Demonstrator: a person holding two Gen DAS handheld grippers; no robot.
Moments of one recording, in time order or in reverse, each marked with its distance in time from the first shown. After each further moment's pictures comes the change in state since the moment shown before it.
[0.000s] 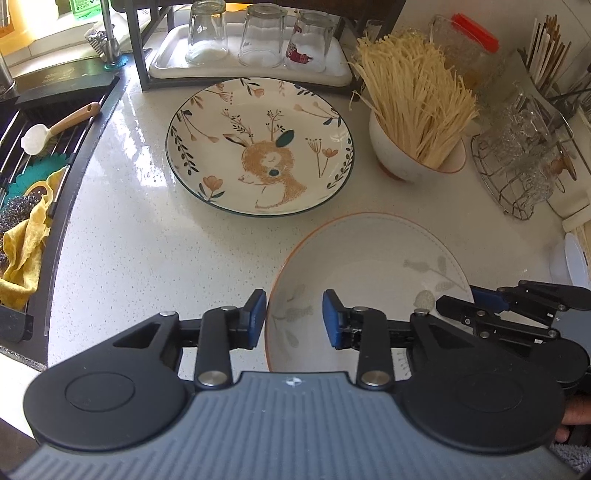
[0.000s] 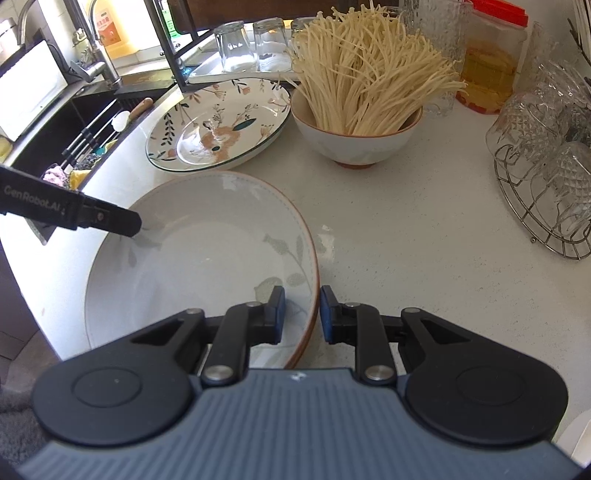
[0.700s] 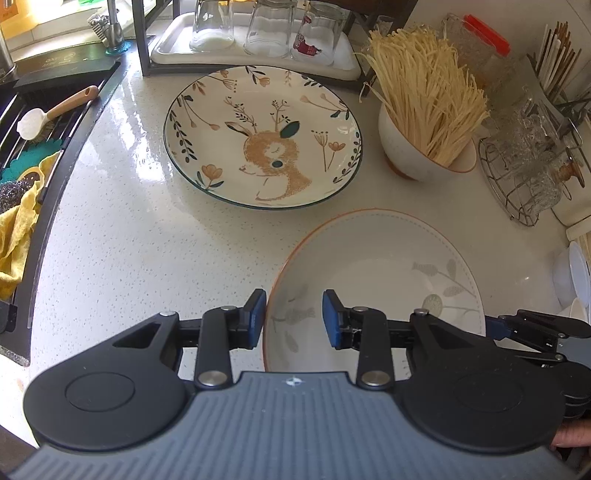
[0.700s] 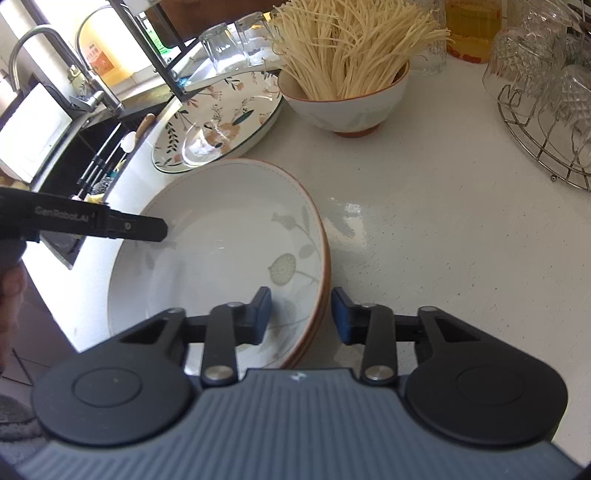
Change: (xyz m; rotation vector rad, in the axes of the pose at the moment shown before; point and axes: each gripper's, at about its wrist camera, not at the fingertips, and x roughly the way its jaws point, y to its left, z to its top) left arm 0.017 0.005 -0.004 -0.032 0.001 -0.019; right arm 0.002 -0.013 -0.019 0.161 0.013 0.110
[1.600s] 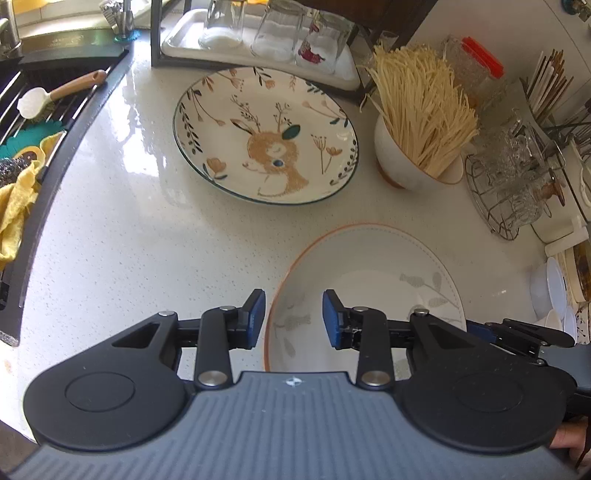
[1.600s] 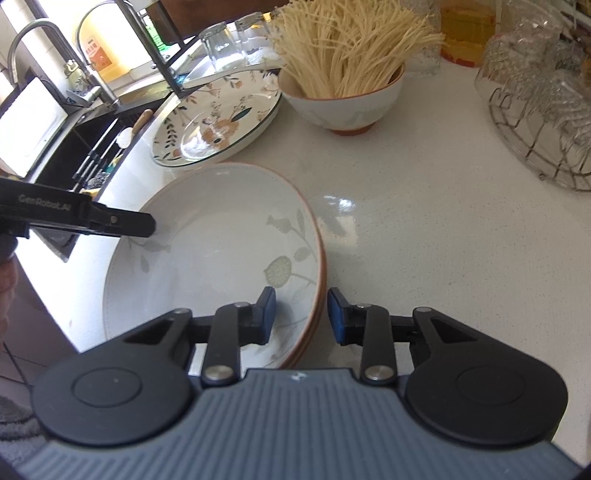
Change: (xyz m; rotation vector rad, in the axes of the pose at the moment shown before) left arm -0.016 0.014 -0.008 -0.076 -0.026 -0.072; right arm -0.004 0.005 0.000 -0.017 -0.006 -0.046
